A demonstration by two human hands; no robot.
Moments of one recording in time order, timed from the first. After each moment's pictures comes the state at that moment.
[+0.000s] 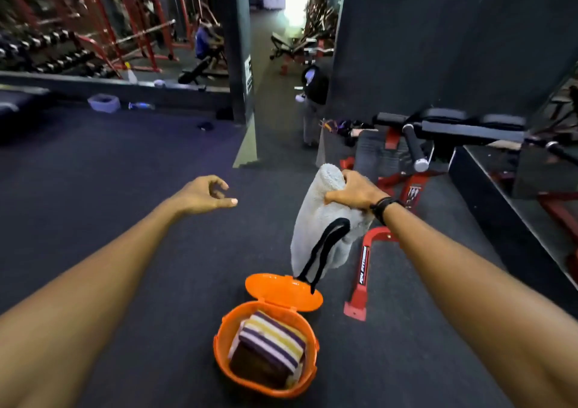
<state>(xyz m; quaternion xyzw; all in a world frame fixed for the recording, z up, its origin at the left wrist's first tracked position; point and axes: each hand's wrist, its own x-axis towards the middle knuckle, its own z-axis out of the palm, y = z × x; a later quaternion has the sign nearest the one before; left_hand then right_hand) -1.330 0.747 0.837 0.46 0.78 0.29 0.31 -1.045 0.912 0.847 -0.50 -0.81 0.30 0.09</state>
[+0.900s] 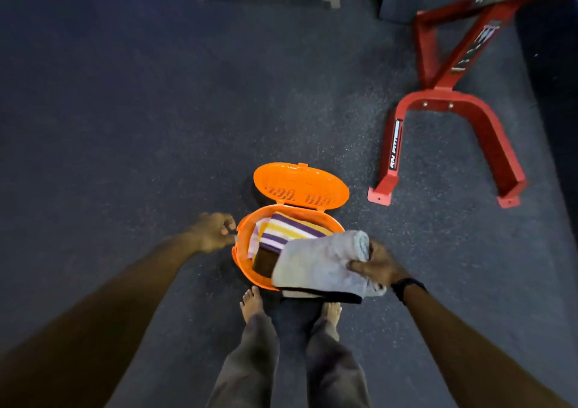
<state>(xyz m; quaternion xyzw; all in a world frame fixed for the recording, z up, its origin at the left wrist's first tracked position) -1.437 0.753 0.469 0.45 0.74 -0.06 0.51 -1.078 0.818 0.428 -0.65 -0.56 0.50 -0.08</state>
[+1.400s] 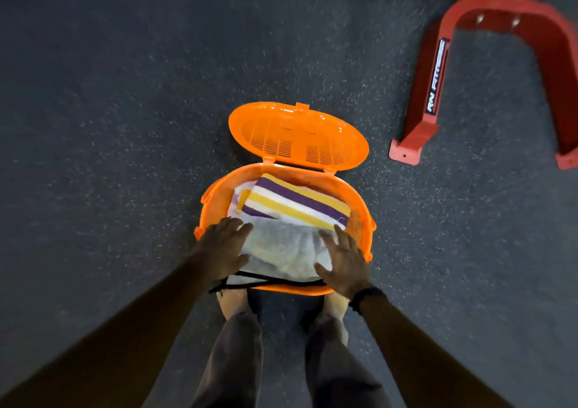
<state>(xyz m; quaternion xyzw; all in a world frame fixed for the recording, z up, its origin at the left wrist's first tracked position) -1.364 0.728 0.161 0.65 0.63 -0.18 0.37 -1.099 0.777 0.157 -0.53 -0.76 0.30 -0.22</state>
